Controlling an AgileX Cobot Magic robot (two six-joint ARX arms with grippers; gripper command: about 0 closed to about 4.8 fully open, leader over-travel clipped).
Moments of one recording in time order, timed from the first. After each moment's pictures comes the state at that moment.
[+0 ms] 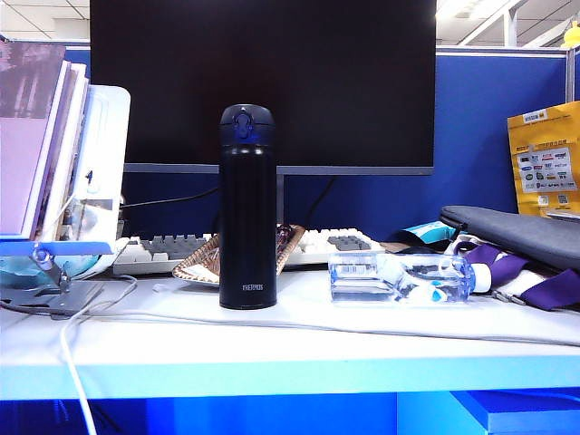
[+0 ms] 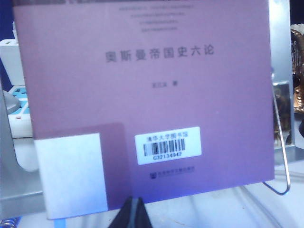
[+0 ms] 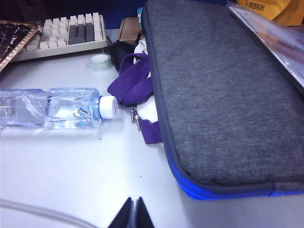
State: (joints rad) left arm -0.06 0.01 0.01 -0.15 -0.06 0.03; right arm 0.08 0.00 0.03 -0.23 0.05 0.09
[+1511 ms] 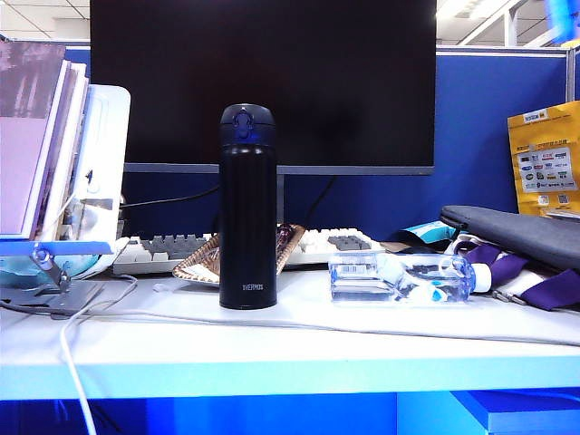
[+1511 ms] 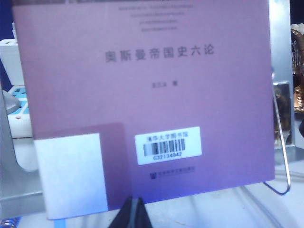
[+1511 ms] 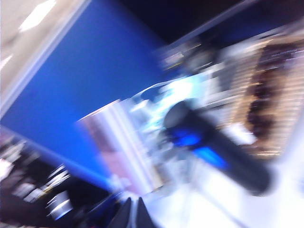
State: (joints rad) left arm -0.06 0.00 0.01 -0.15 -0.06 0.03; right arm 0.09 1.08 0.86 0.09 -0.88 0.72
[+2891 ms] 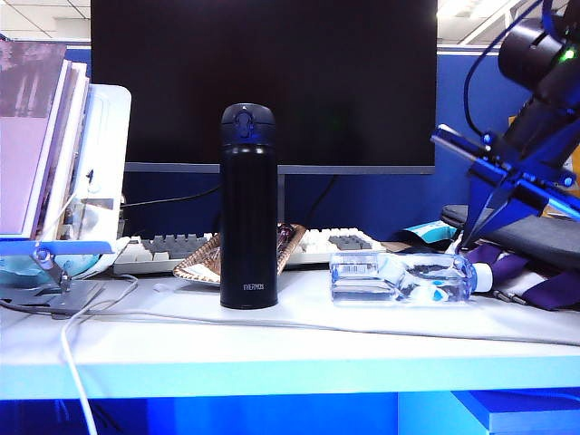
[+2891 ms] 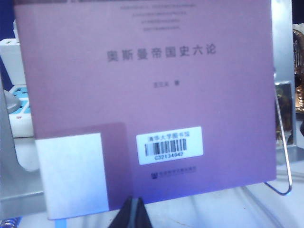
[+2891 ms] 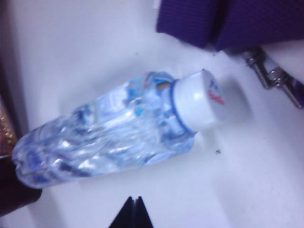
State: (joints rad) left arm -0.06 0.00 0.01 -0.15 -0.06 0.03; right arm 0.14 1.61 1.03 -0.36 -0.29 0.73
